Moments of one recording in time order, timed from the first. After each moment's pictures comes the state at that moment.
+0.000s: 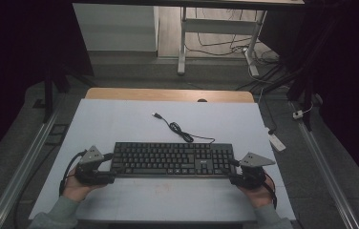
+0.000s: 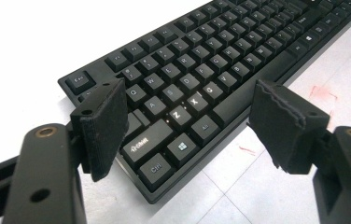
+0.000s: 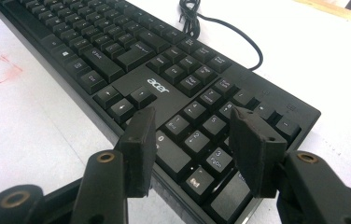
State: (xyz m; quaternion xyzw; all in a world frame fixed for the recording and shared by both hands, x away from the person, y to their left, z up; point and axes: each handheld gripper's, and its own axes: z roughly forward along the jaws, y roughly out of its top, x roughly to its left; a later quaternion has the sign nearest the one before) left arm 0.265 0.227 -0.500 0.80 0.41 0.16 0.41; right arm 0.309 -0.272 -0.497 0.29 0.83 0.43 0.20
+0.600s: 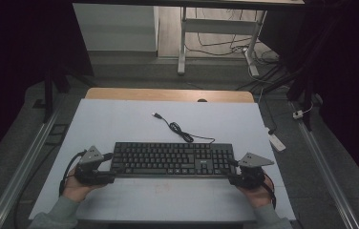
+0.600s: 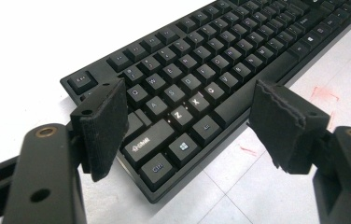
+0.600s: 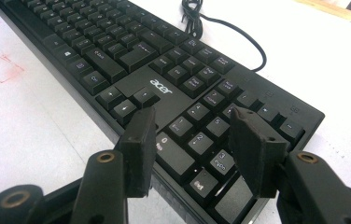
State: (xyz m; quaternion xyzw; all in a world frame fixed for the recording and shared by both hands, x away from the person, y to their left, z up) left arm 0.265 0.227 -0.500 0.80 0.41 0.16 0.41; right arm 0.308 -0.269 -0.497 0.29 0.83 0.42 0.20
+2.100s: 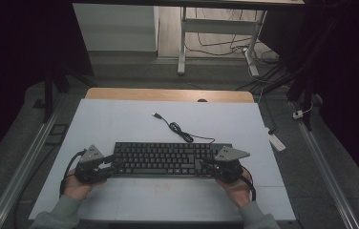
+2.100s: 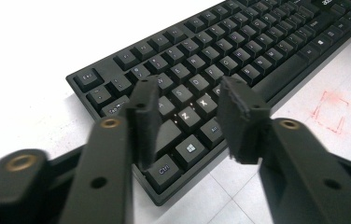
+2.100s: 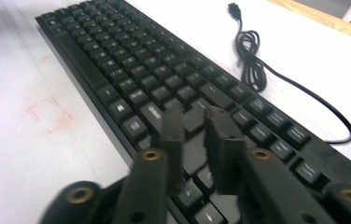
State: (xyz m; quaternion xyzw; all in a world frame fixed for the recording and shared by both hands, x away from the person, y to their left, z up) left arm 0.268 0.228 -0.502 0.79 0.42 0.16 0.41; right arm 0.317 -0.203 -0.486 0.25 0.85 0.44 0.17
